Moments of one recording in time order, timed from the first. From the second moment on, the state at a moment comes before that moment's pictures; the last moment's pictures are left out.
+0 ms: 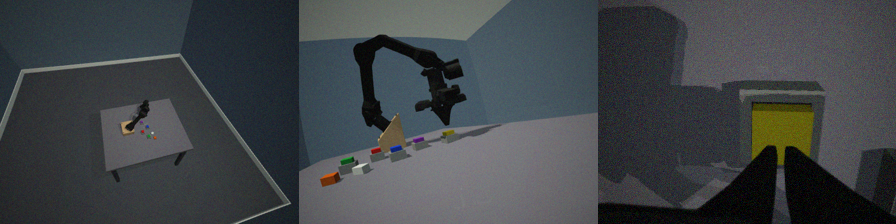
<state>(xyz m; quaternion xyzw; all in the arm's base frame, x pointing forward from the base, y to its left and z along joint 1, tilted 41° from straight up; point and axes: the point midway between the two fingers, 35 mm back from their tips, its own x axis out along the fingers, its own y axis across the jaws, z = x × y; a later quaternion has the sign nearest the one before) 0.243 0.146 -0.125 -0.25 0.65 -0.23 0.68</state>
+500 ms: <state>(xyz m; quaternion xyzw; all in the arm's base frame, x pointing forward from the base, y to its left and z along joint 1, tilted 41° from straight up) 0.244 0.132 -0.142 -0.25 0.65 -0.23 0.68</state>
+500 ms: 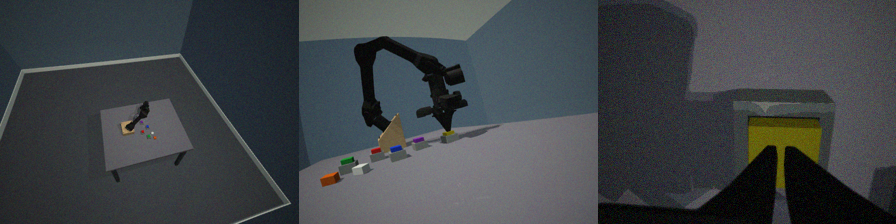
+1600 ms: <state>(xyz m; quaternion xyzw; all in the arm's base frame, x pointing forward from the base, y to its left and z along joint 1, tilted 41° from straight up) 0.239 0.145 -0.125 -0.26 0.65 -0.23 0.67</state>
